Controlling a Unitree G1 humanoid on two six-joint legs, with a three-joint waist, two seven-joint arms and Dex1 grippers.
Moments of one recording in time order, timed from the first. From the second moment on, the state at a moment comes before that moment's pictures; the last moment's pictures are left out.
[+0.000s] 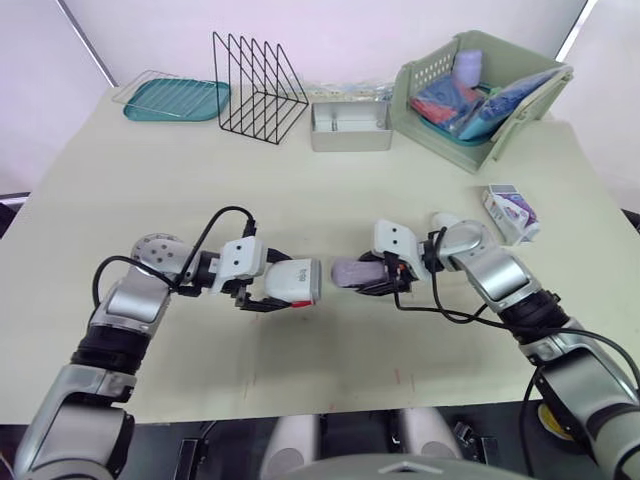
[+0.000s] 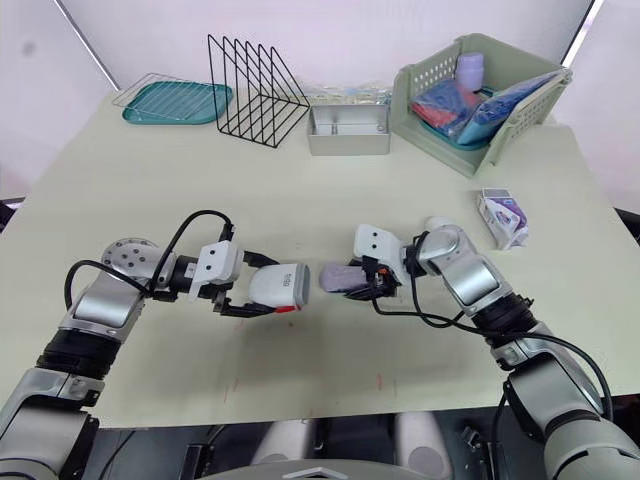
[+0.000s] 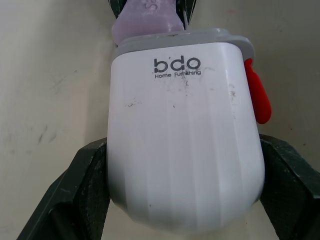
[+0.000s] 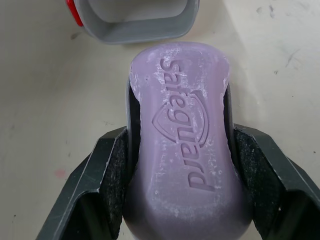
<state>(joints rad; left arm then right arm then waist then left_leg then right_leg) -0.43 0.79 -0.15 0.22 -0.16 -0.07 -1.40 -0.69 -0.47 0.47 0.14 0.06 0.42 1.17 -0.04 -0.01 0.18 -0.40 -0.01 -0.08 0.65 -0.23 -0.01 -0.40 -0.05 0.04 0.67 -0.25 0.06</state>
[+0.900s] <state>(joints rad) -0.51 0.67 -0.21 0.27 -0.12 -0.09 -1.36 -0.78 -0.50 0.54 -0.03 0.03 0.65 1.22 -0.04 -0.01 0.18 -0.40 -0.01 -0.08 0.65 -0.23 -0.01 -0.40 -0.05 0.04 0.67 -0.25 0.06</state>
